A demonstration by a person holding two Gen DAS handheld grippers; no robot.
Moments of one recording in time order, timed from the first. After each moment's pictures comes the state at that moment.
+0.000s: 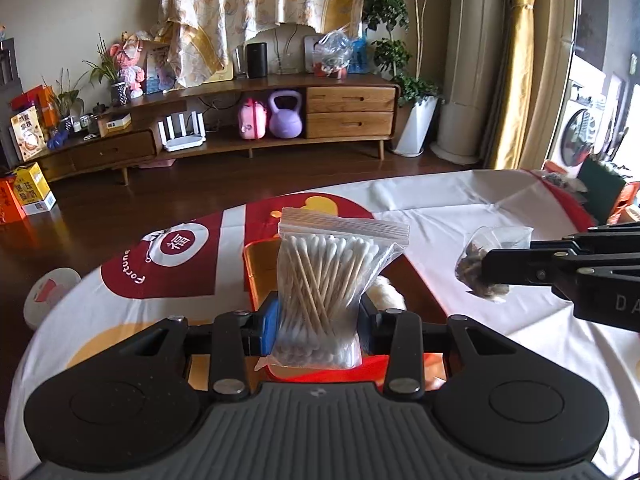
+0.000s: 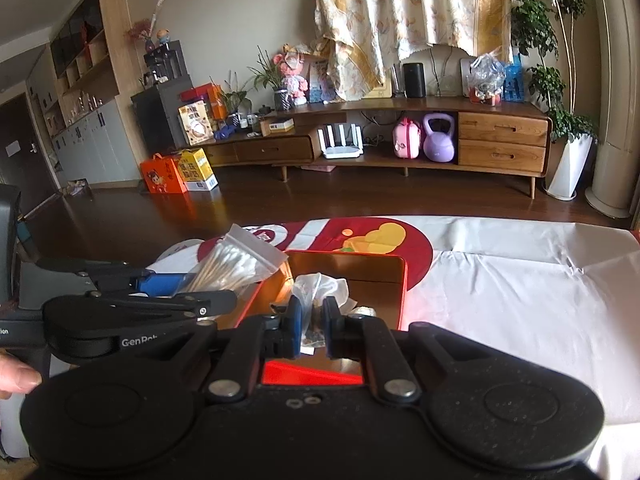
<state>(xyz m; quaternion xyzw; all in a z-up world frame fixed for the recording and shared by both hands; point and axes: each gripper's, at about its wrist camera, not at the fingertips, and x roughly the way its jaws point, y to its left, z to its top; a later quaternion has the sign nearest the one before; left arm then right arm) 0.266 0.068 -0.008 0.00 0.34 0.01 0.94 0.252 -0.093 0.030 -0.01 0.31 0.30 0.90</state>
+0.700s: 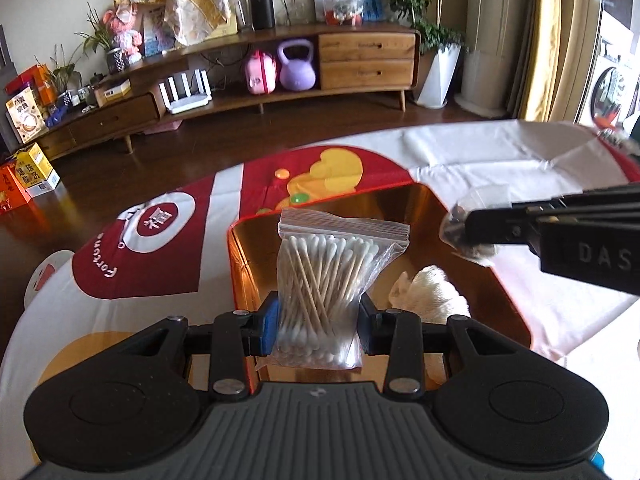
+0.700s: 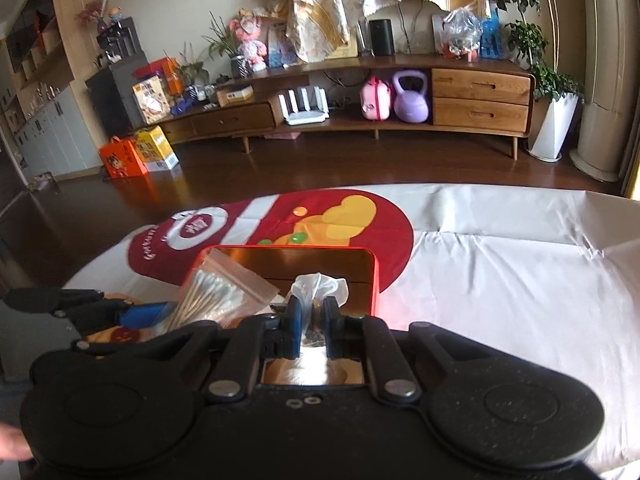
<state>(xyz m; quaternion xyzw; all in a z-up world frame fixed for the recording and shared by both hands) 0.358 0.065 -0.076 0.02 0.41 0.03 0.91 0.350 -0.062 -0.027 -0.01 0.37 0.26 0.89</state>
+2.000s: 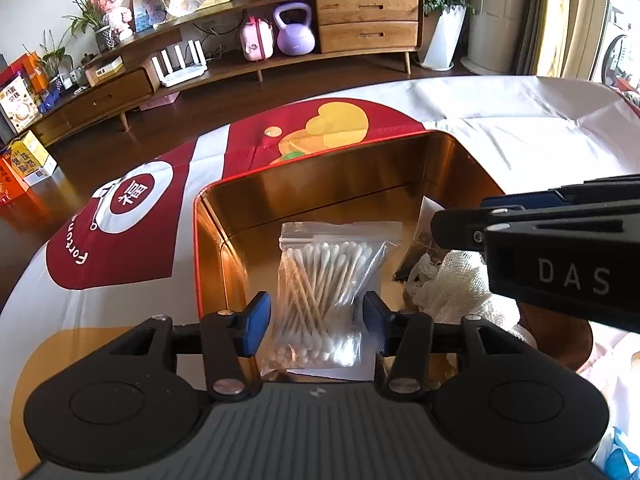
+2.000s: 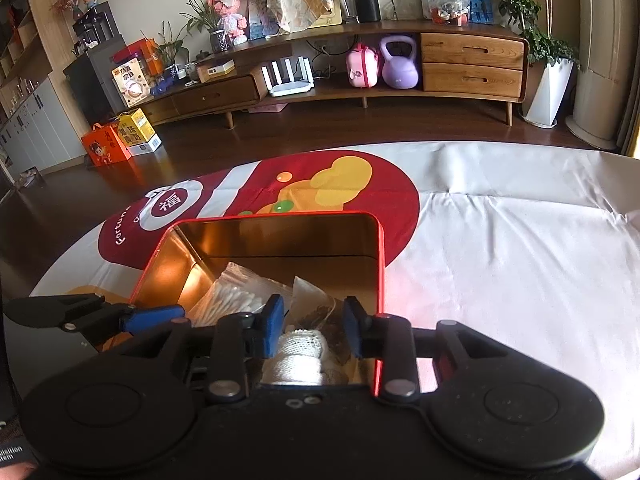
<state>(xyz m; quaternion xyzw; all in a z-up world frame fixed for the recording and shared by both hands) 0.389 0.063 -0.115 0.03 0.45 0.04 0.89 0.368 -0.048 -0.059 0.00 0.40 0.24 0.88</state>
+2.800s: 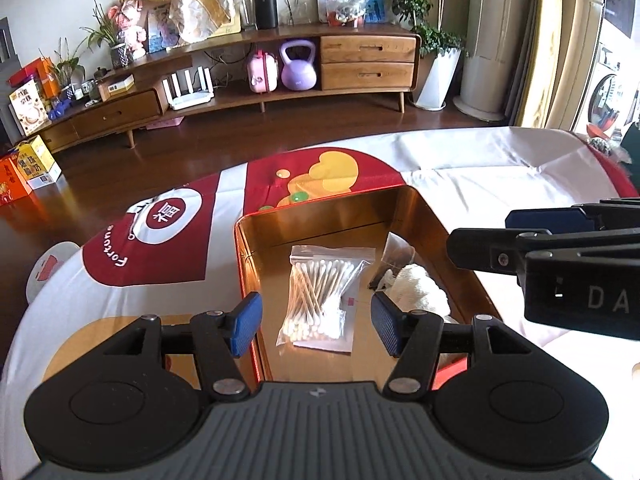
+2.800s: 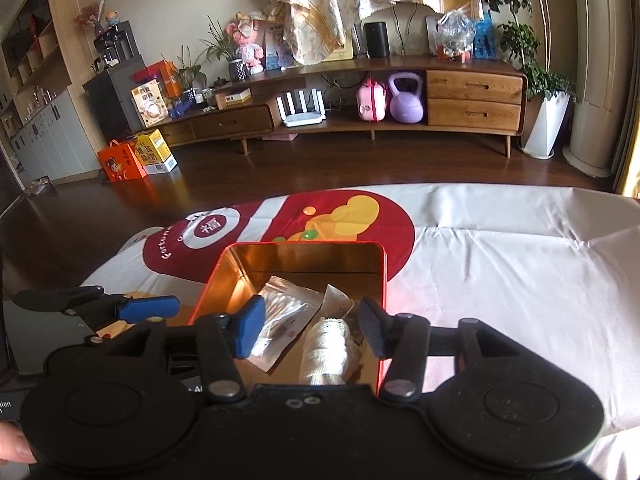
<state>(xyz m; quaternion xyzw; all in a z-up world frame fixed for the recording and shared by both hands) 0.330 0.064 -0.047 0.01 0.41 0.03 0.91 0.304 -0.066 0.010 0.00 0.36 0.25 0.90</state>
